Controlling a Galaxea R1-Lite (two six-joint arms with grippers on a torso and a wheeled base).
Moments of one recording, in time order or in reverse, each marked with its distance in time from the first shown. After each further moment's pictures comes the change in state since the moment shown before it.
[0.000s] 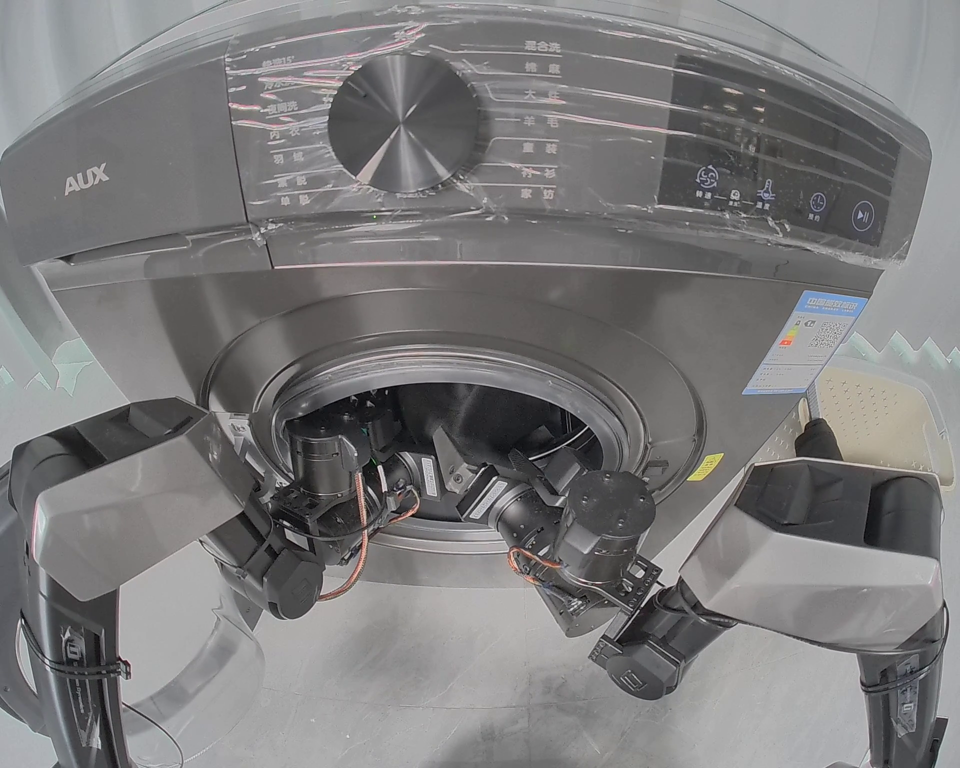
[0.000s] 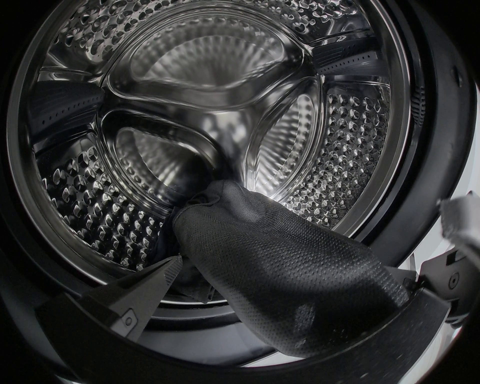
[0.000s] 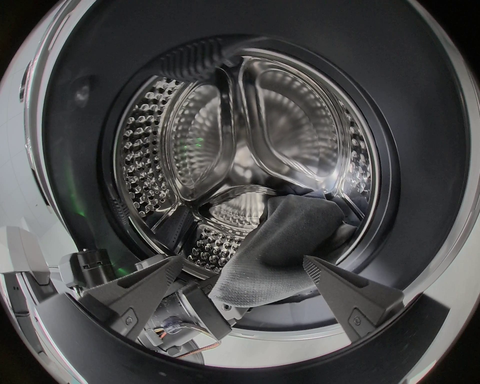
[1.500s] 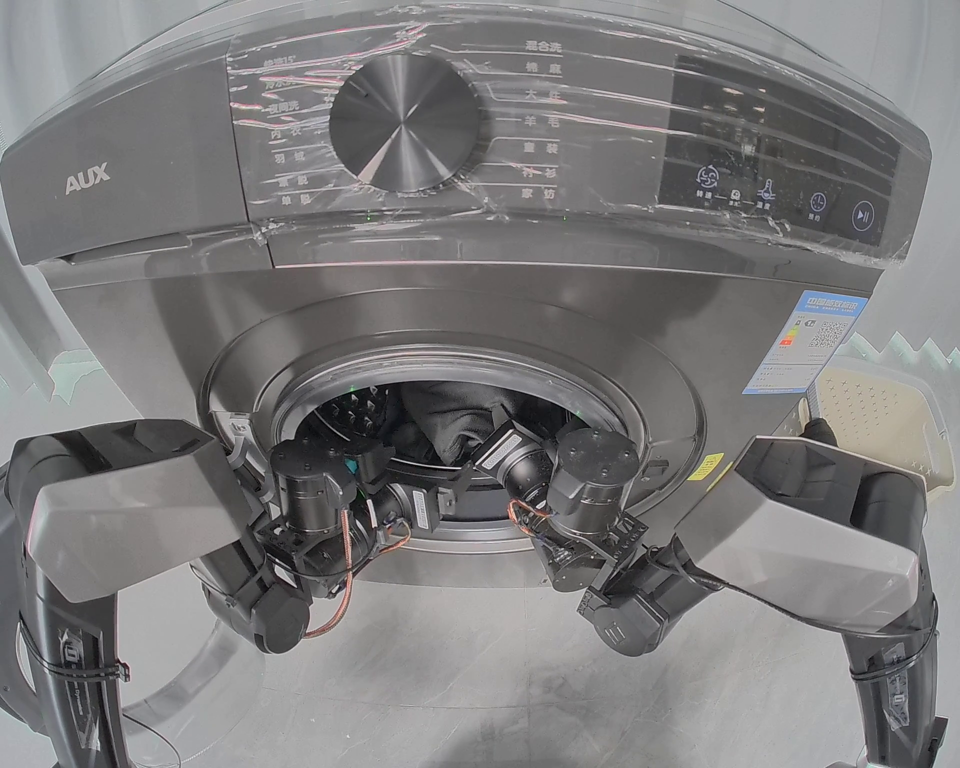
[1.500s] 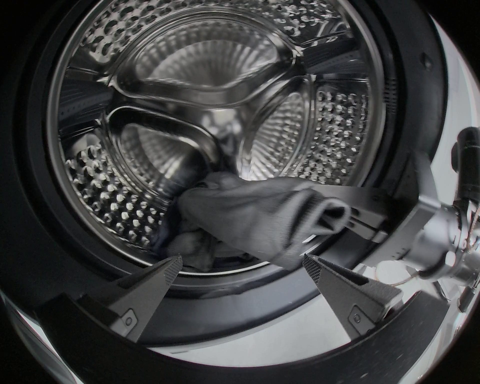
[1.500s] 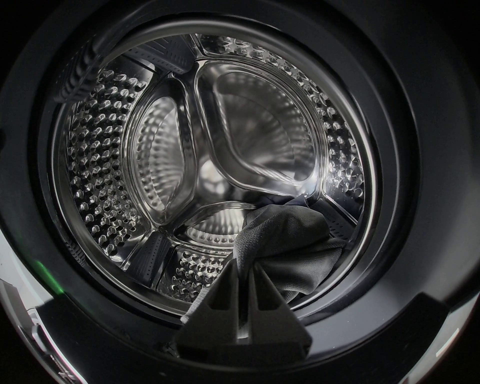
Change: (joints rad) left arm -0.016 -0.007 0.161 -0.141 -0.010 0.016; right arm -0.069 0.049 -0.182 0.140 -0.071 0.136
